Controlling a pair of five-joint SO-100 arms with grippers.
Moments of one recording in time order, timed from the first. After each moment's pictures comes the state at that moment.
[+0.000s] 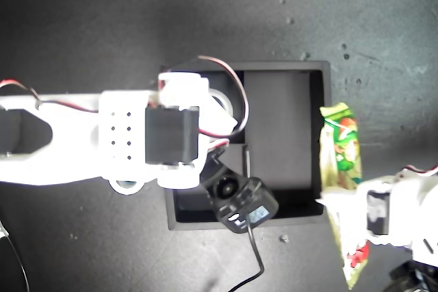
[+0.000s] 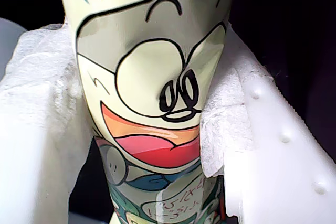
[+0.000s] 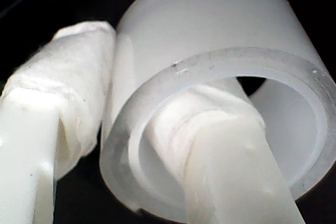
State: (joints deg) arm 0 1.7 41.3 17.4 104.0 -49.5; arm 1 -12.0 70.8 53.3 79.2 8.2
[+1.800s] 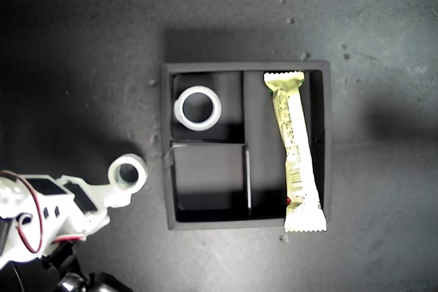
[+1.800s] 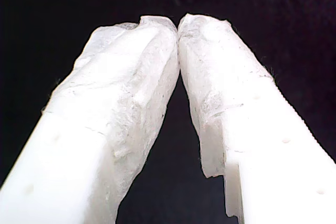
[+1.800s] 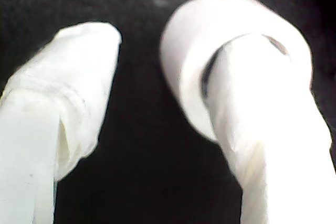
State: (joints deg) arm 0 27.1 107.2 116.5 52.8 -76.6; arm 1 8.0 174.9 143.4 70.0 65.4
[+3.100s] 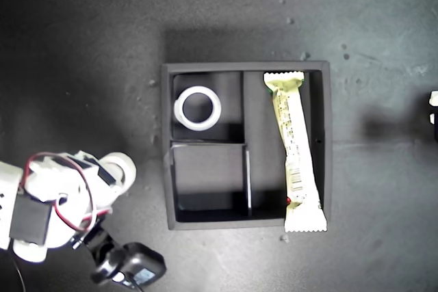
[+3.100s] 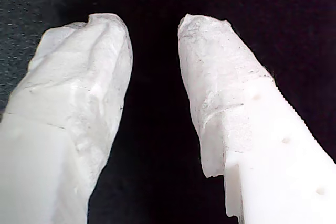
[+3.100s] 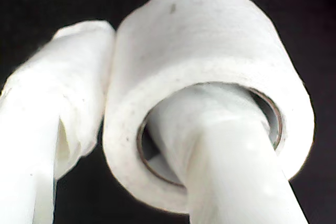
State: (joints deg) arm 0 17.8 95.6 93.9 75.8 -68.3; arm 1 0.4 184.4 178.2 73.7 91.9
